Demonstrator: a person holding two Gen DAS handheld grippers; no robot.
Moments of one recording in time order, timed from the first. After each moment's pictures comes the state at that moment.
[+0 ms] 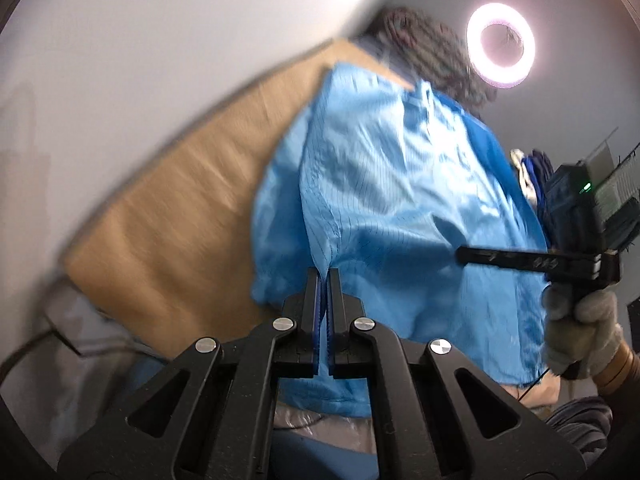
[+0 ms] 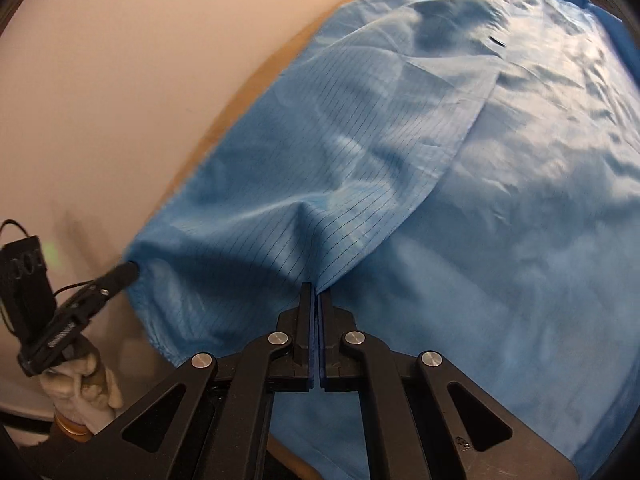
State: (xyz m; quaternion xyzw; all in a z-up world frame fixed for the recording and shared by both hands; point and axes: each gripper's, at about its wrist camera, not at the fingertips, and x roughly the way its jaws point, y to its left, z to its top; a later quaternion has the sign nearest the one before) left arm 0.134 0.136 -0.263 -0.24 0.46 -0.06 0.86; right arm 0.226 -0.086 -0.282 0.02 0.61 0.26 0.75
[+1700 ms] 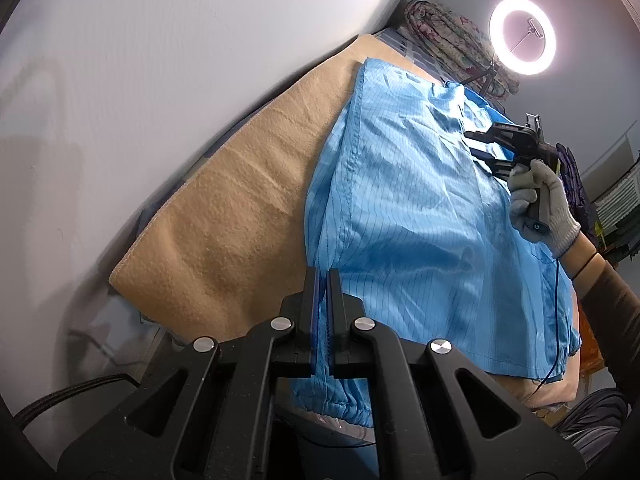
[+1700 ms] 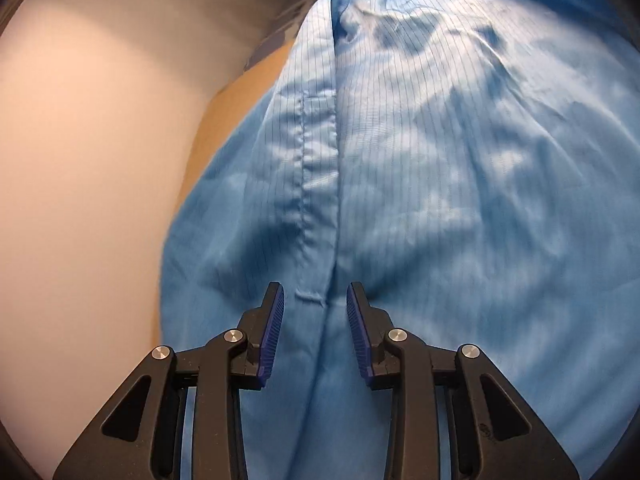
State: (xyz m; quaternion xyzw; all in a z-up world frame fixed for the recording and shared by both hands) left arm 0.134 0.168 -0.259 -0.21 0.47 -0.02 0.86; right arm 0.436 -0.198 -0.331 0.29 0.52 0.12 0.80
